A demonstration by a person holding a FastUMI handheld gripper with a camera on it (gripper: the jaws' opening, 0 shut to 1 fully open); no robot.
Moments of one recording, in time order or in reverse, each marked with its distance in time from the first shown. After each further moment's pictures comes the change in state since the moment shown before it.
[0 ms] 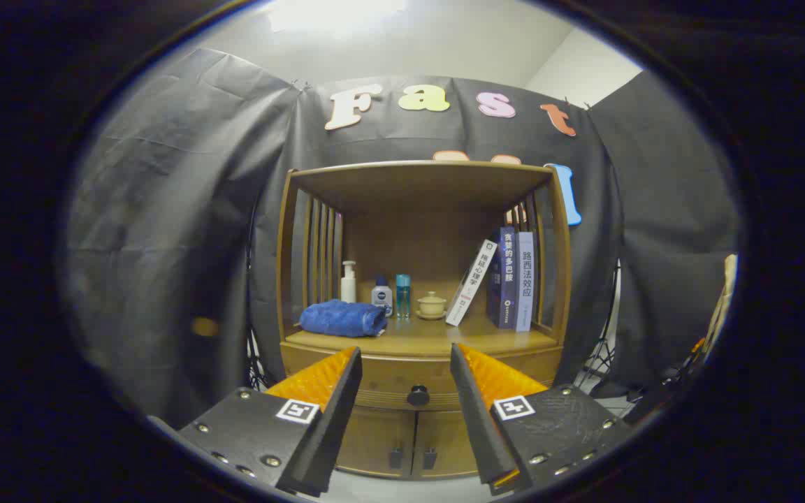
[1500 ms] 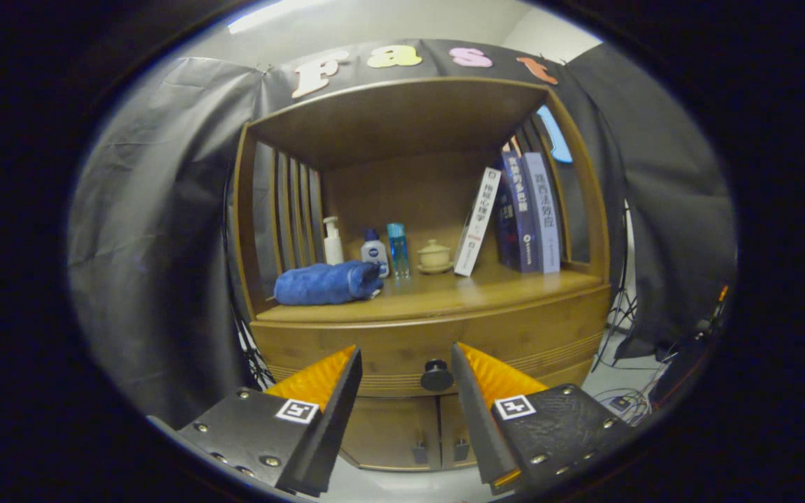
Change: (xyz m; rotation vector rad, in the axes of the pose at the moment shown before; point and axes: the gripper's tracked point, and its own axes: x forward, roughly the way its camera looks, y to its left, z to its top) arm 0.102 0.007 -0.109 0.140 0.163 -0.008
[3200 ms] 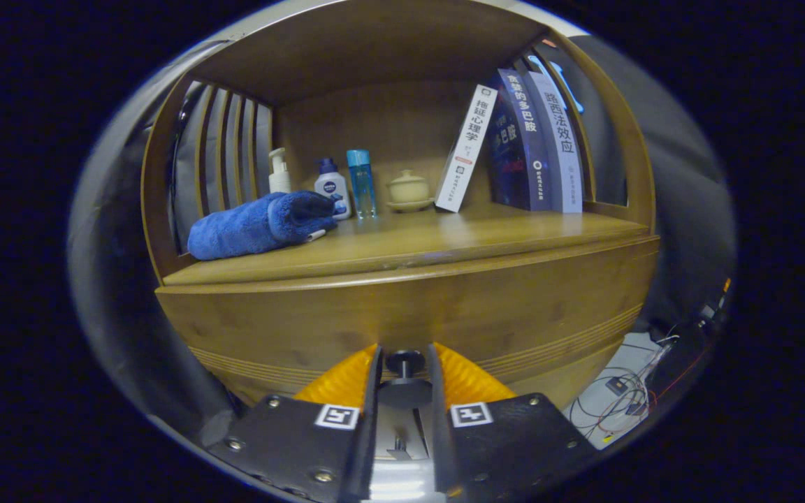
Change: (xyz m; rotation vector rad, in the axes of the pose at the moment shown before) arm 0.098 -0.043 -0.061 -0.014 0.196 -0.105
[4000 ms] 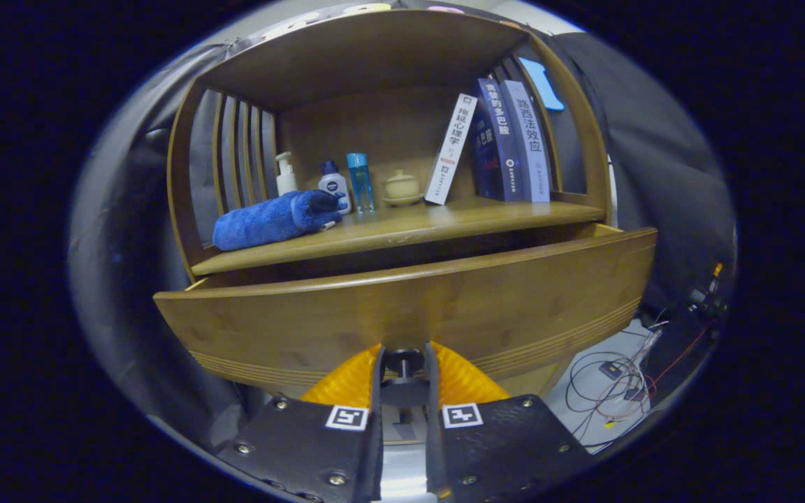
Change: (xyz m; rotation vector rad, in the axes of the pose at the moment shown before) arm -0.076 -0.002 -0.021 0.028 0.016 -0.038
